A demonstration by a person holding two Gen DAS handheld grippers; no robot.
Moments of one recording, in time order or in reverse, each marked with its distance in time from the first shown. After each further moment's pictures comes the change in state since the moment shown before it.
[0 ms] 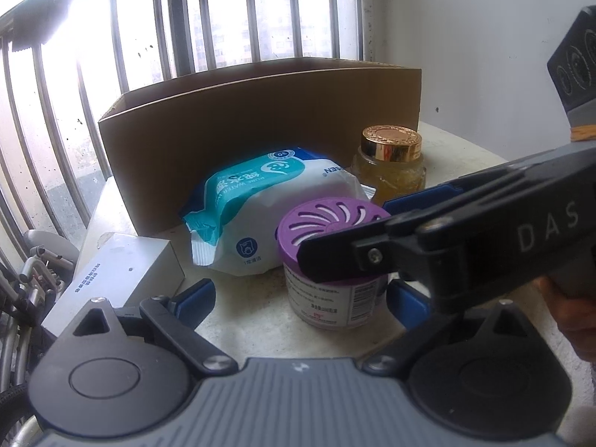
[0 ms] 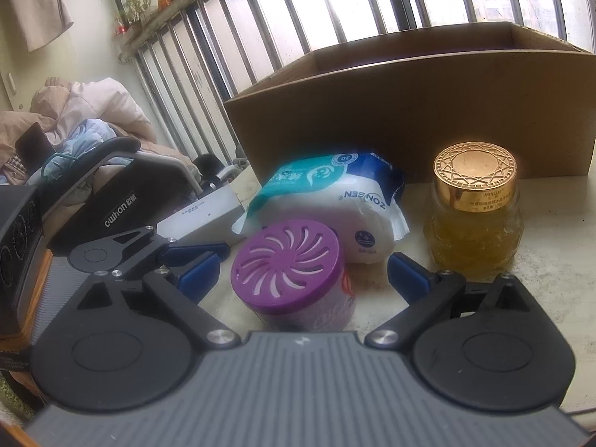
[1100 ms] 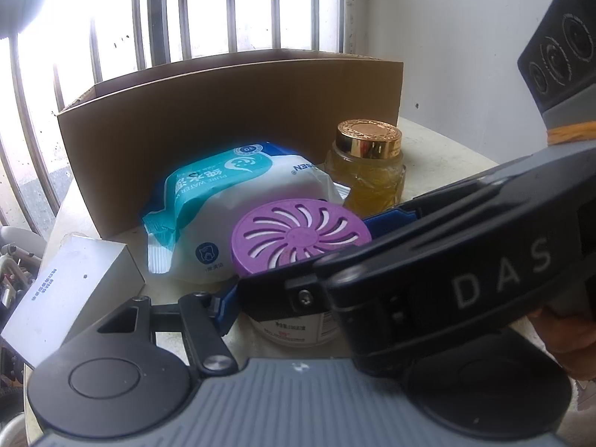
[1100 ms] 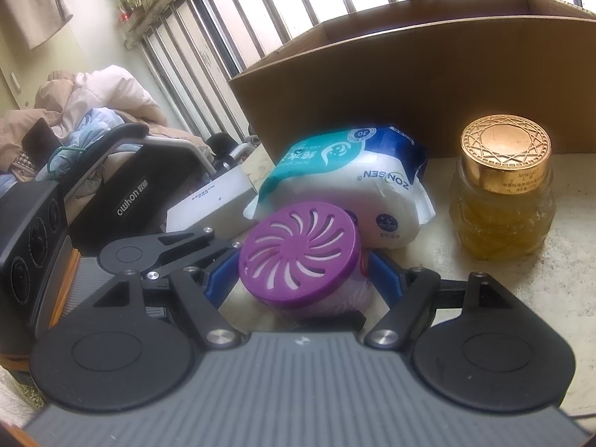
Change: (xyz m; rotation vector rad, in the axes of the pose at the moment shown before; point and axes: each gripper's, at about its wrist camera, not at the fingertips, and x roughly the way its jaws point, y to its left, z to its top) left arm 0.016 -0.006 0.006 -0.016 0.019 -0.079; right arm 0.015 0.000 0.004 0.039 0.093 0.055
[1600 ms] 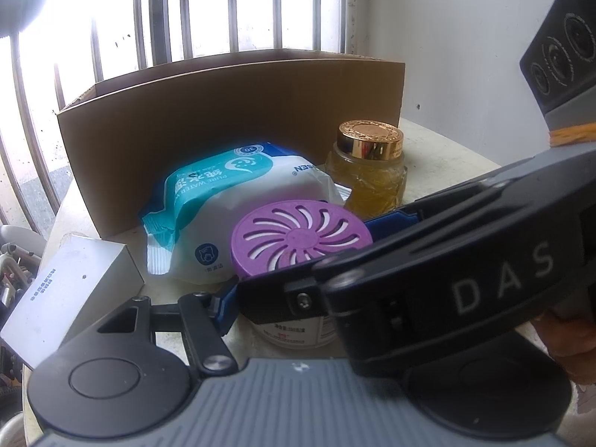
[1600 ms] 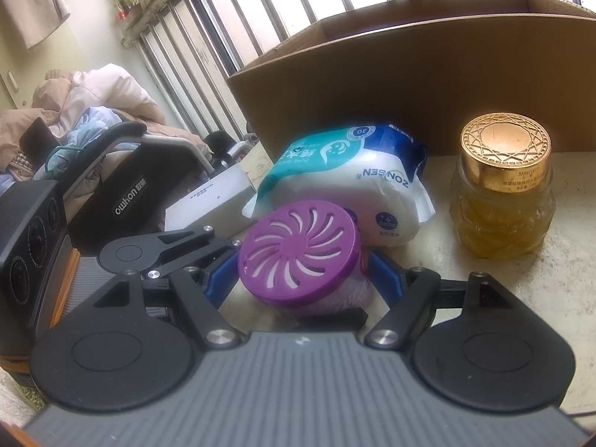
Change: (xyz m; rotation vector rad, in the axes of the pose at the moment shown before) left arm 0.000 0.000 0.000 -0.005 -0.002 0.003; right arm -0.001 -0.001 0.001 0.003 0.006 -0.003
